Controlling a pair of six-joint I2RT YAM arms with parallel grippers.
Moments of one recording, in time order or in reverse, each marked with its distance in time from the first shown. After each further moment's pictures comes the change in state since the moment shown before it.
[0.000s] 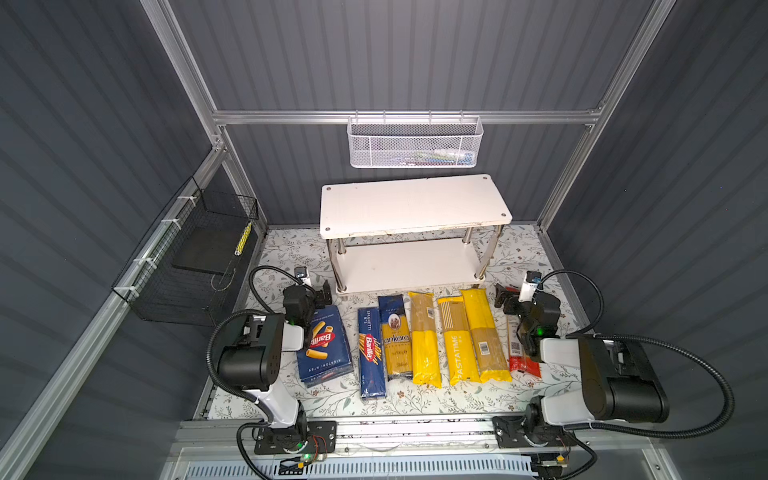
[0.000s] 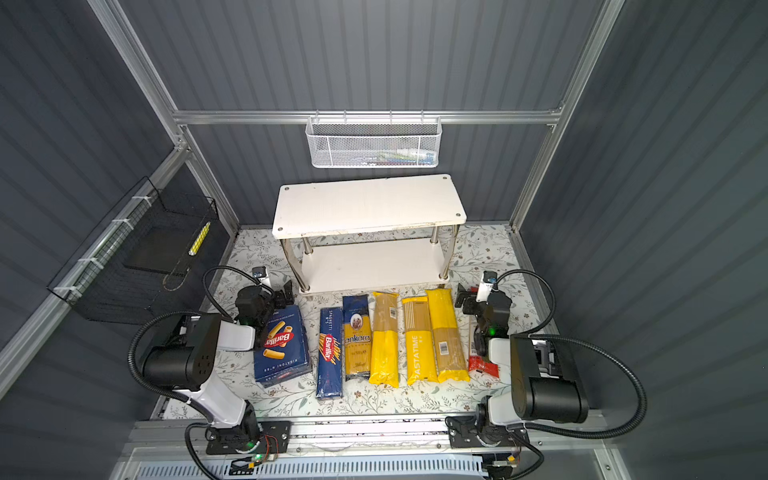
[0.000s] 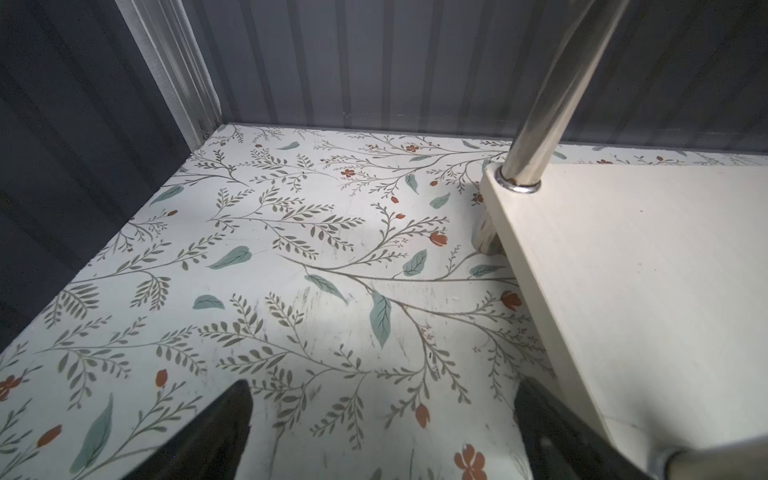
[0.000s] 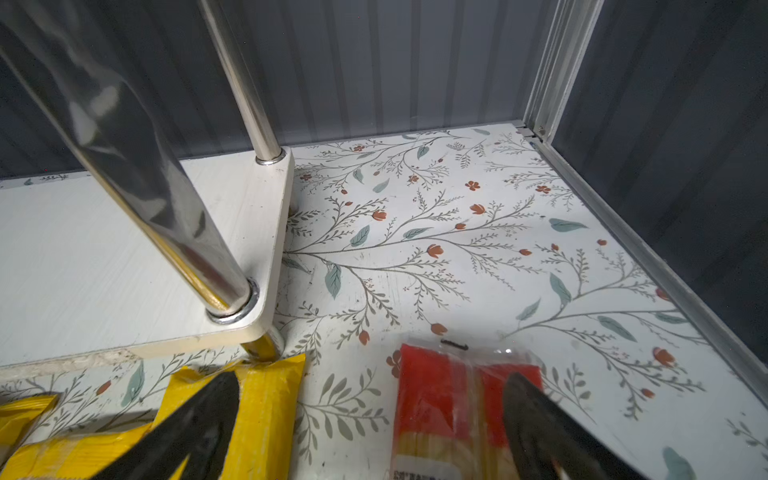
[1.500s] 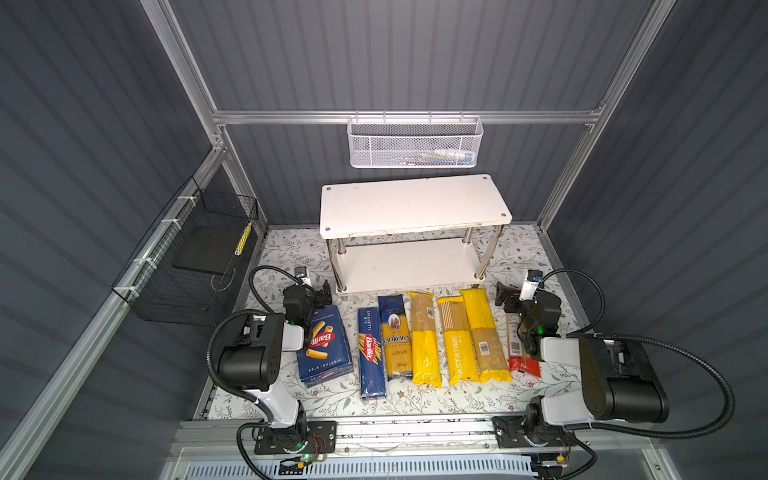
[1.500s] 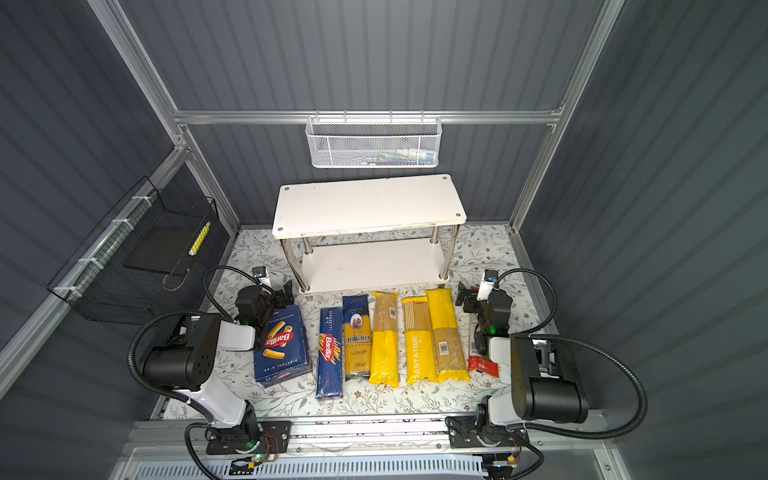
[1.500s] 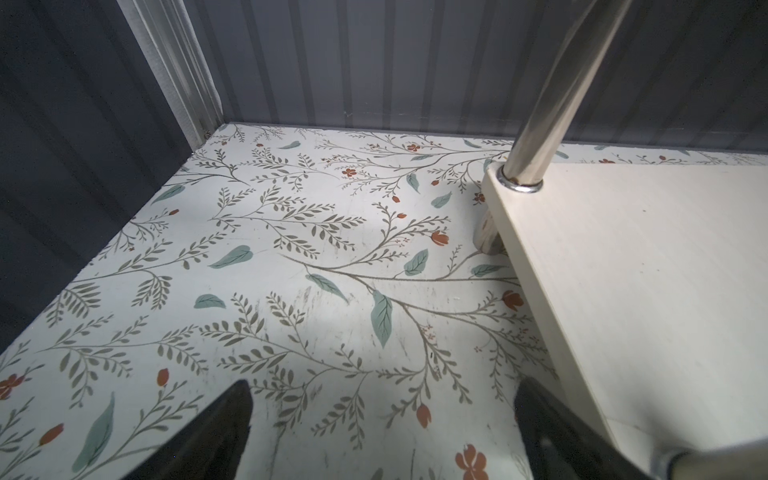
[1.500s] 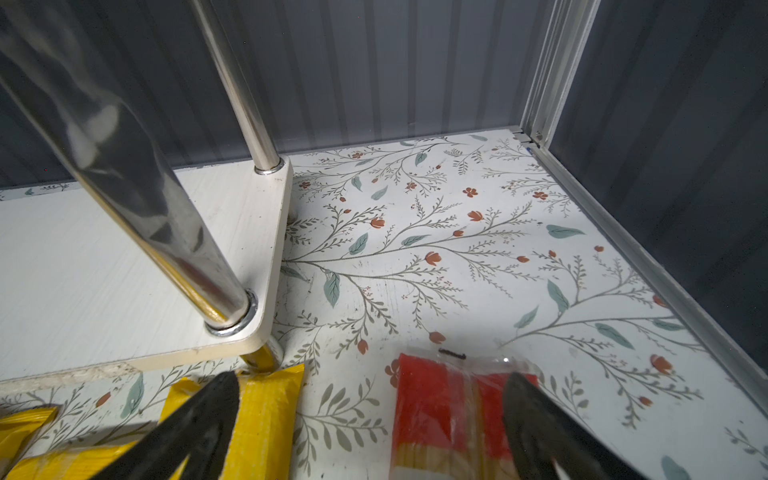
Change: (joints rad) left arm 0.000 0.000 0.002 -0.005 -0.007 0.000; right arm -0.006 0.000 0.012 -0.001 0.000 0.008
